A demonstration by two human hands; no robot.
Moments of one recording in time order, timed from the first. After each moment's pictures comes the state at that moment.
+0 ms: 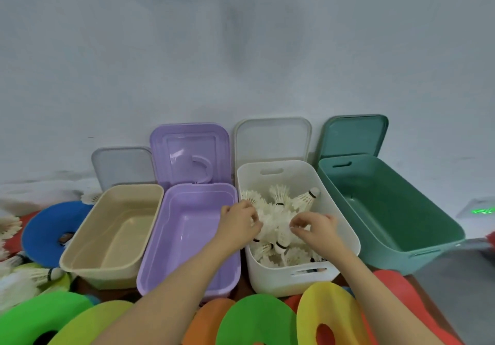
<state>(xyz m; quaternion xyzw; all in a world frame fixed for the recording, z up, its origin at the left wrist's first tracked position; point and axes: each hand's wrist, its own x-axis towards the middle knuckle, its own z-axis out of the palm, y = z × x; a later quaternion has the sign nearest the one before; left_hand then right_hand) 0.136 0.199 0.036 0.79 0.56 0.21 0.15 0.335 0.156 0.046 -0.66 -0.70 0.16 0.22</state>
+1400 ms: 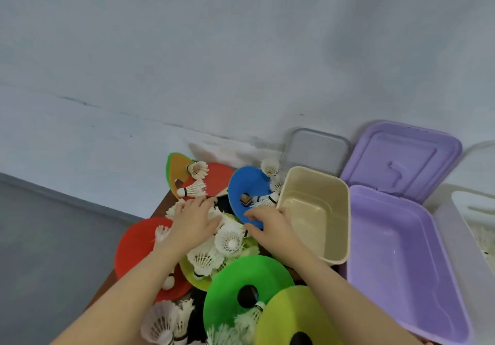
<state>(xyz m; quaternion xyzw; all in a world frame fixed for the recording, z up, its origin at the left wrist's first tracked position) -0.370 0.120 -0.013 0.62 0.78 0.10 0.07 -0.172 0.174 0.007 -0.42 -0.87 0.21 0.14</state>
